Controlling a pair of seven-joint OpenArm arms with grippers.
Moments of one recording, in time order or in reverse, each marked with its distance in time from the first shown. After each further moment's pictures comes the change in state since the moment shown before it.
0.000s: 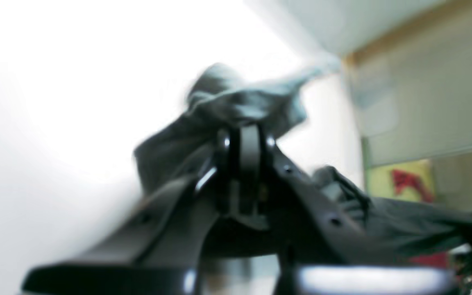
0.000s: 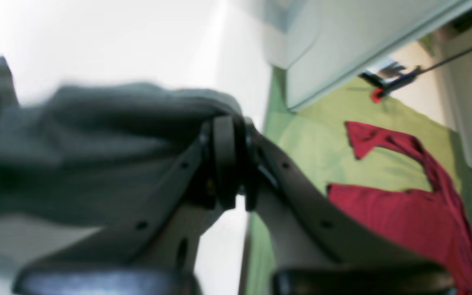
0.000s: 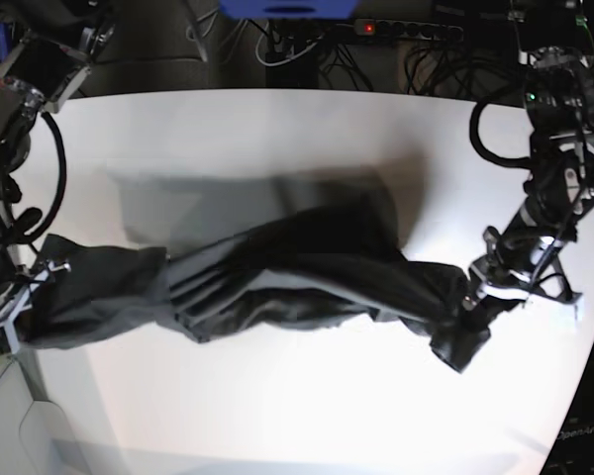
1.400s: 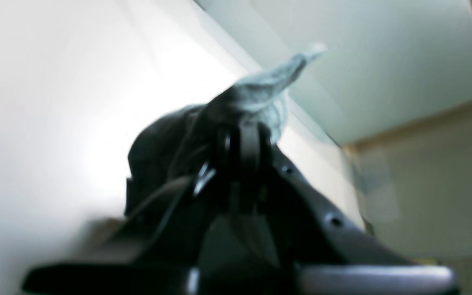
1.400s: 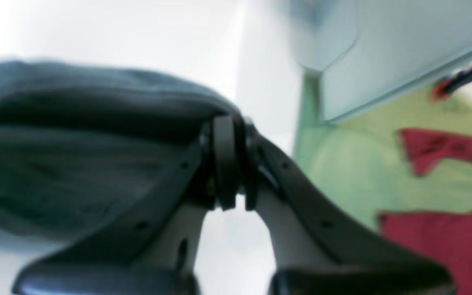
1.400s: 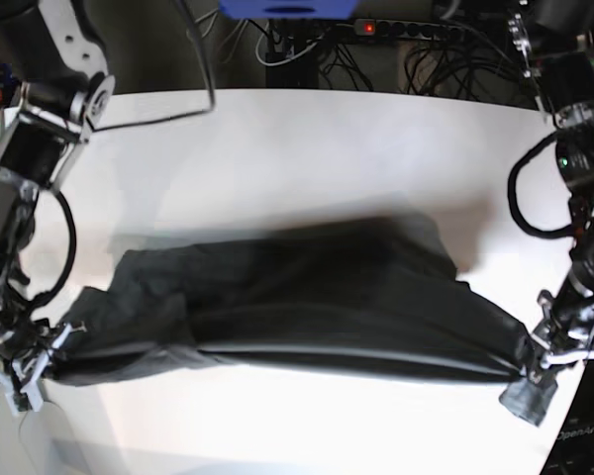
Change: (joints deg) left arm -13.1 -0.5 -6.5 -11.3 4.6 0.7 -0.5; right arm 17.7 0.2 -4.6 -28.7 -3.2 0.0 1.9
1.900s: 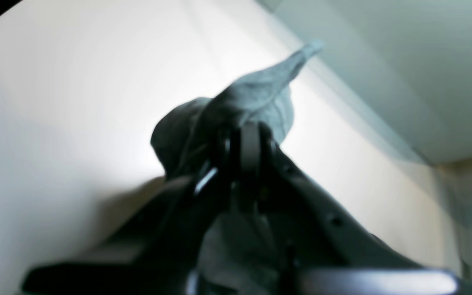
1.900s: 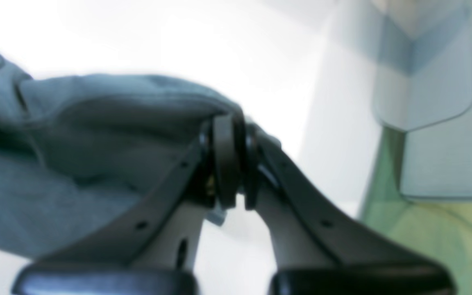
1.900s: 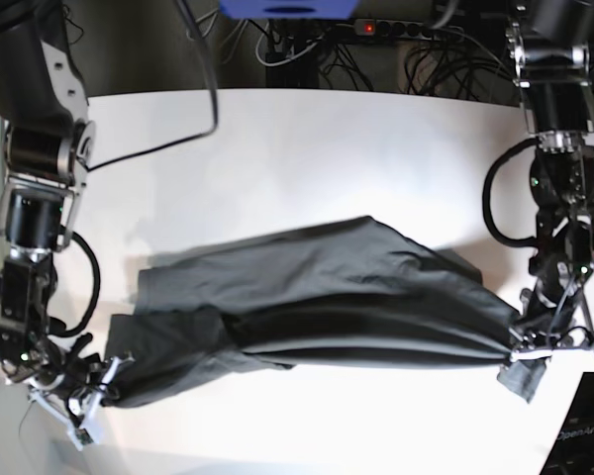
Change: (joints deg) left arm -3.4 0.7 9.7 -15.6 9.6 0.5 -11.9; right arm 12.3 1.8 -14.6 -26.9 -0.3 0.0 13.6
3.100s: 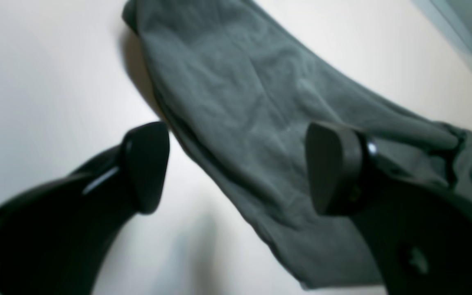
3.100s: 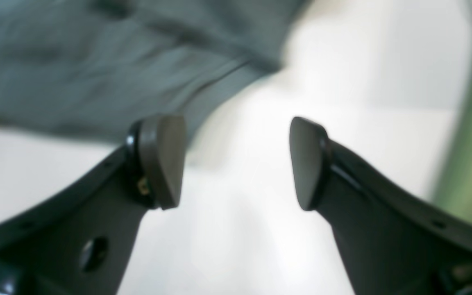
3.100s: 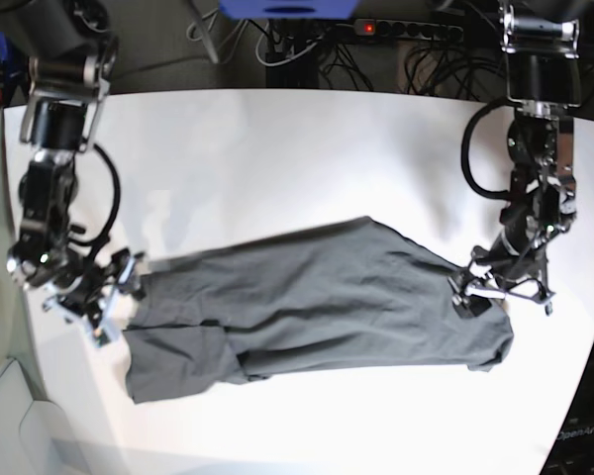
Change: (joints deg) left arm 8.8 1.2 2.9 -4.0 0.5 -9.1 3.4; right arm -23.0 -3.1 3.7 18.4 1.3 0.1 -6.7
